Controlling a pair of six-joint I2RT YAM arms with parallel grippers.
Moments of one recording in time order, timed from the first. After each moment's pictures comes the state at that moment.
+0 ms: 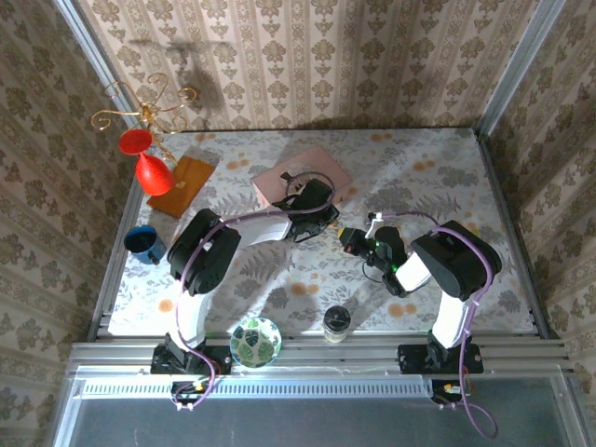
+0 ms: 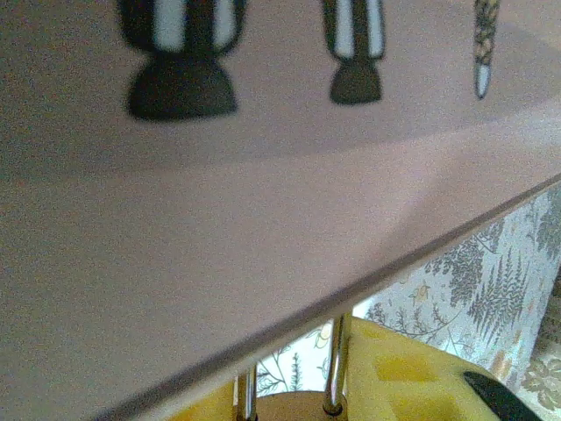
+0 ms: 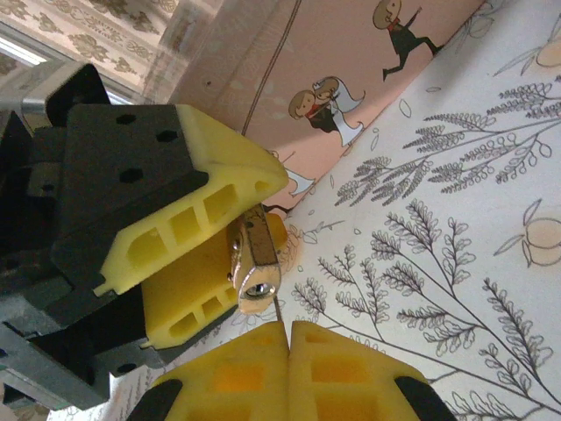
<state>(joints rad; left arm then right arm) -0.82 2.02 1.32 -0.11 0.00 -1.35 0.44 1.83 0.38 1.15 -0.18 0.87</state>
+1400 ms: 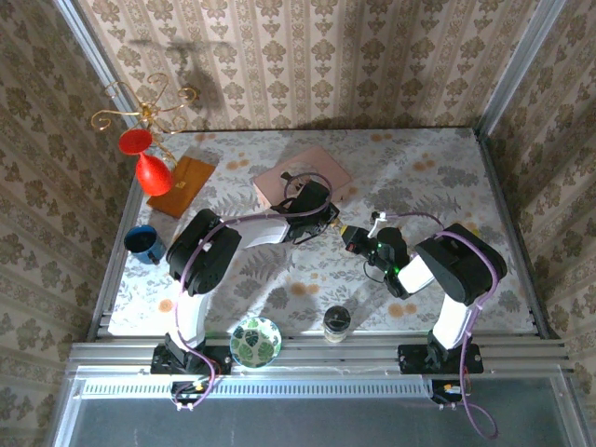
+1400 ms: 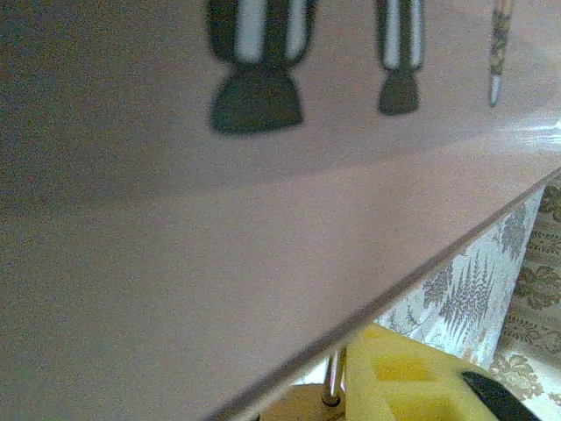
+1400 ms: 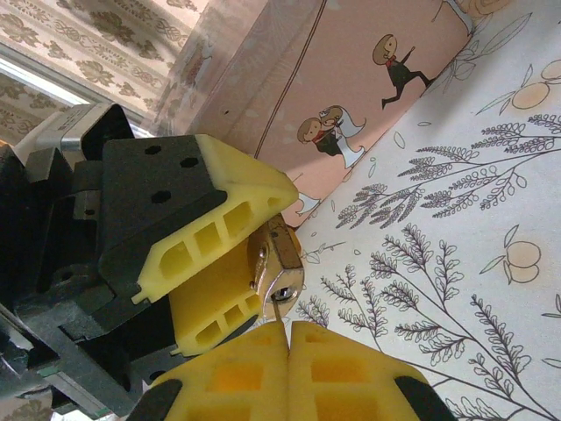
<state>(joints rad) -0.82 2.01 1.27 0.00 0.02 -1.38 0.44 1.79 0.36 1.16 -0.13 0.87</state>
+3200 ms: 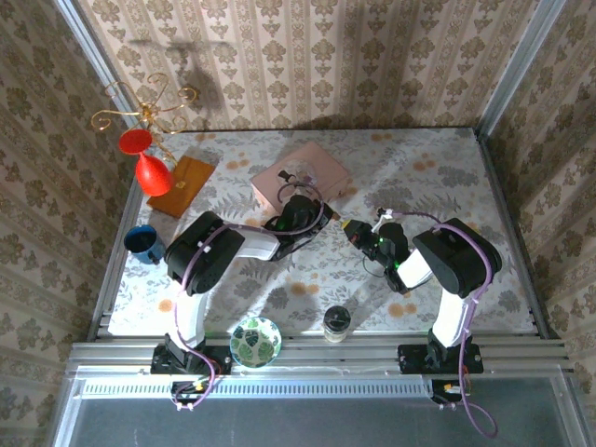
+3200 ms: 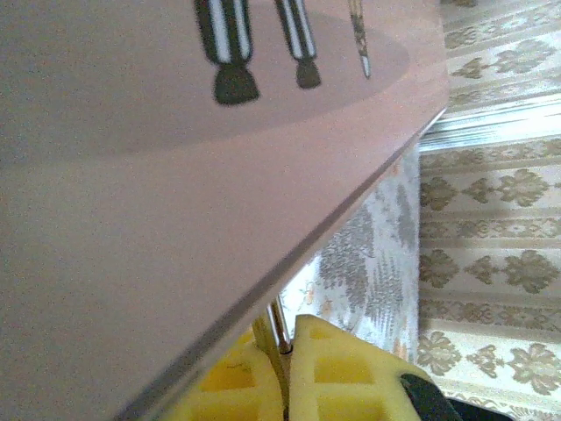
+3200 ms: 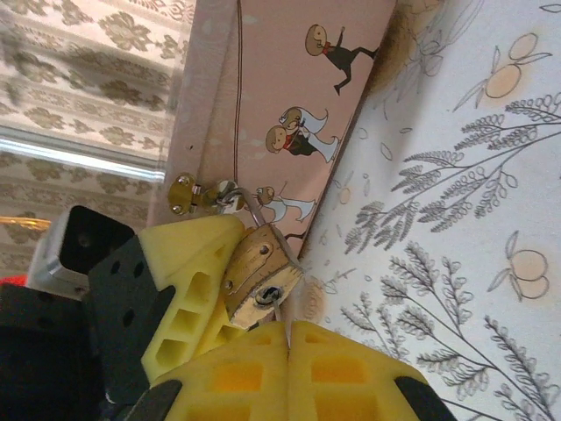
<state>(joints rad) -0.79 2.02 0.97 0.70 0.04 -1.28 0.39 1.85 0.40 1.19 -0.17 1.15</state>
